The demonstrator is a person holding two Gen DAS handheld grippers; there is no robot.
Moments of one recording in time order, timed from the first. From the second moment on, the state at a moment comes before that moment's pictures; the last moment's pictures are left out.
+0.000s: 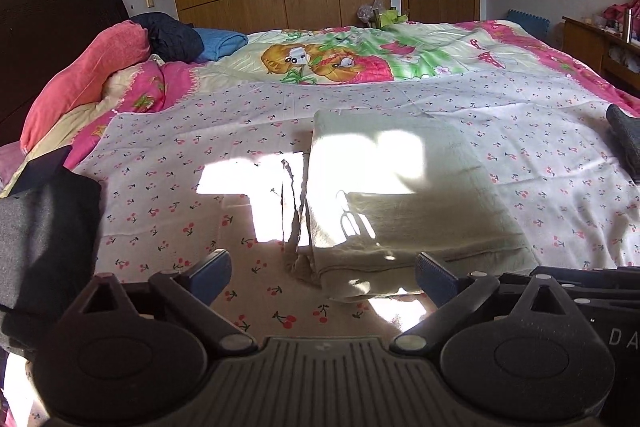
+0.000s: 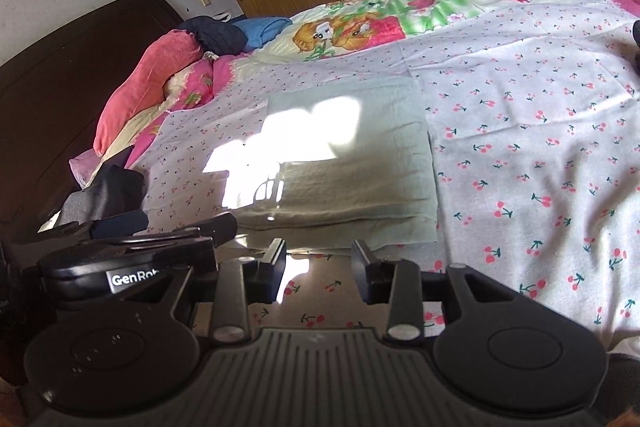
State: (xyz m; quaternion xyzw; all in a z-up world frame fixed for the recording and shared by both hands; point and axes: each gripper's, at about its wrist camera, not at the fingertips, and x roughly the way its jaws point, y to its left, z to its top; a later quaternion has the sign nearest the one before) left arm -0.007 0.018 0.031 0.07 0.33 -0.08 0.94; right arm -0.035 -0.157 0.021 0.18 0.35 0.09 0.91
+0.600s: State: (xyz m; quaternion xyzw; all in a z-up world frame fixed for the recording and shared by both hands) left arm 0.001 0.027 0.019 0.05 0.34 -0.09 0.94; right arm -0.025 -0.170 0.000 0.19 0.36 0.07 0.91
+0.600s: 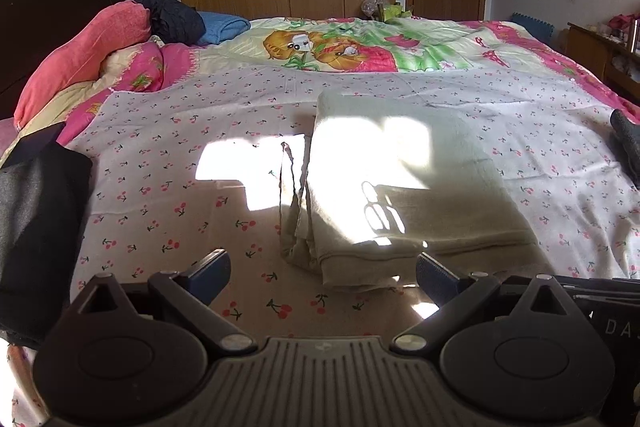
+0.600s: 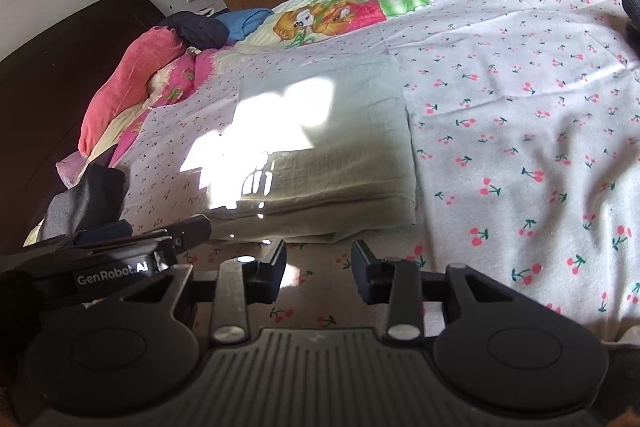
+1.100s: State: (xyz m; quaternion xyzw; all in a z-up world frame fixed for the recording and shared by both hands) left arm 0.056 0.015 -0.020 0.07 0.39 -0.08 0.91; right arm 0.032 -0.159 -0.024 0.12 0.37 0.07 0.92
